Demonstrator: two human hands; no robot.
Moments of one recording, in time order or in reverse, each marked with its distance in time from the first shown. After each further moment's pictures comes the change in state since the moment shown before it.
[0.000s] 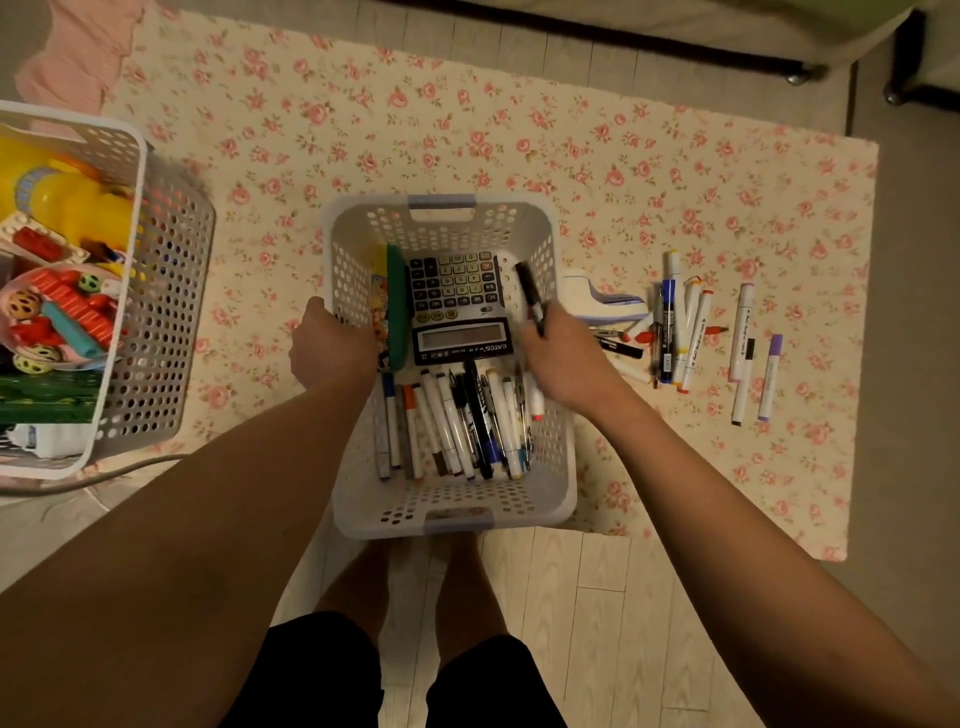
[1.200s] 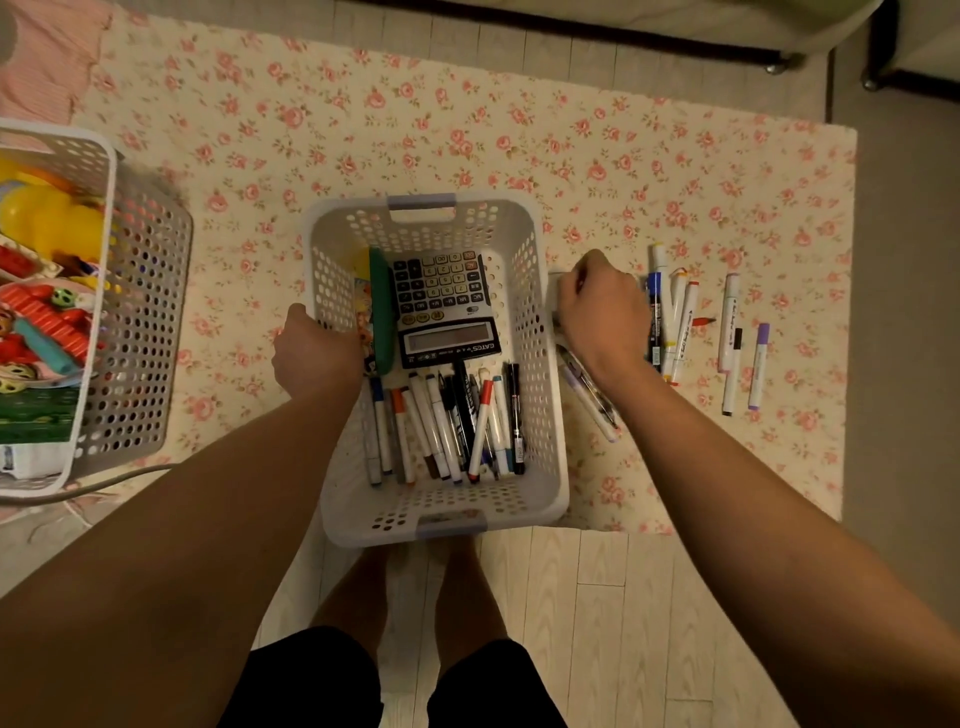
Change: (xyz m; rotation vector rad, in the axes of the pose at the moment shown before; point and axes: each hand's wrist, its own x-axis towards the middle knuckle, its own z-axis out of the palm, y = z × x) left_hand 0.001 -0.002 0.004 -0.014 0.007 0.010; right_hand 0.034 0.029 -0.028 -0.416 0.561 -0.032
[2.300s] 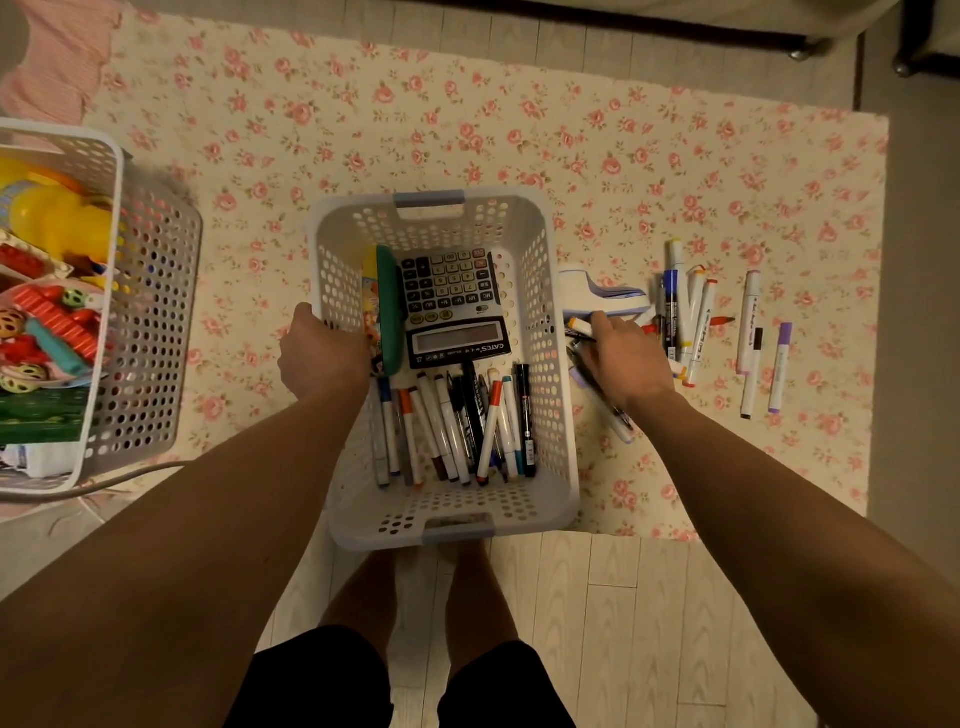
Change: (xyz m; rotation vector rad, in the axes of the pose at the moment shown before) left_hand 0.003 0.001 0.002 0.011 0.021 -0.020; right_hand -0.009 0.086 0.055 -0.296 -0.347 -0.271
